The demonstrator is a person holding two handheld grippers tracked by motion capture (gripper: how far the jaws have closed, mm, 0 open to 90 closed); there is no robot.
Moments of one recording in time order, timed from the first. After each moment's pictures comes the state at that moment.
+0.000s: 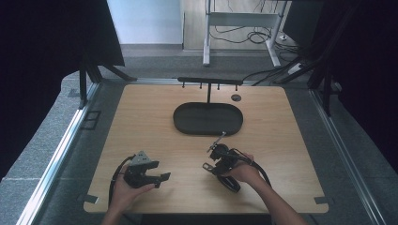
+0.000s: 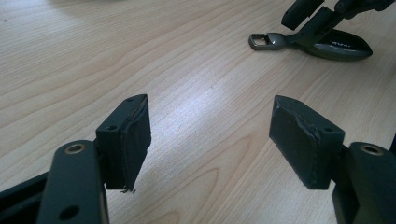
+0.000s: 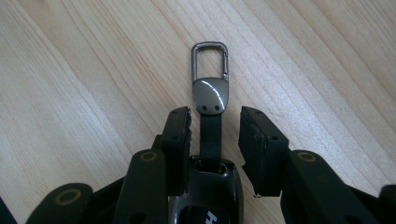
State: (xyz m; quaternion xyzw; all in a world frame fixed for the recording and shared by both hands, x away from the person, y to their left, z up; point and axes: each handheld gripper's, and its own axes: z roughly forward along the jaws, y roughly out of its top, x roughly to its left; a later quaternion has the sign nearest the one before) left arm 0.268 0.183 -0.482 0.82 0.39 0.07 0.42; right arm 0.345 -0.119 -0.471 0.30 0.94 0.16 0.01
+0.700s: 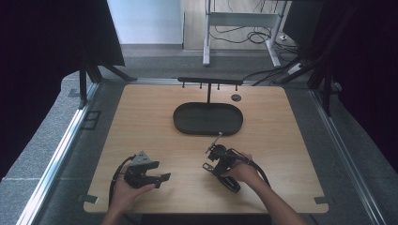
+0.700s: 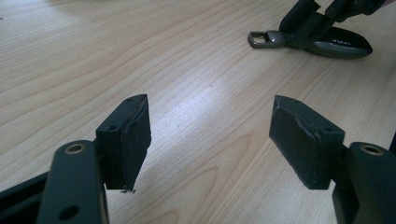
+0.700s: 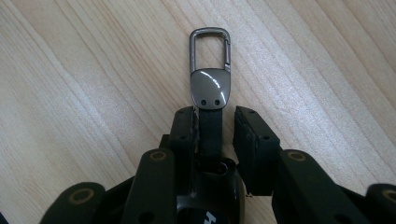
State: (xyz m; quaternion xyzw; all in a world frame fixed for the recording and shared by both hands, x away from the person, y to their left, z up) left arm 0.268 0.182 -0.483 0.82 0.39 0.07 0.41; right arm 0.348 -0.114 -0.478 0.30 0.95 0.13 0.01
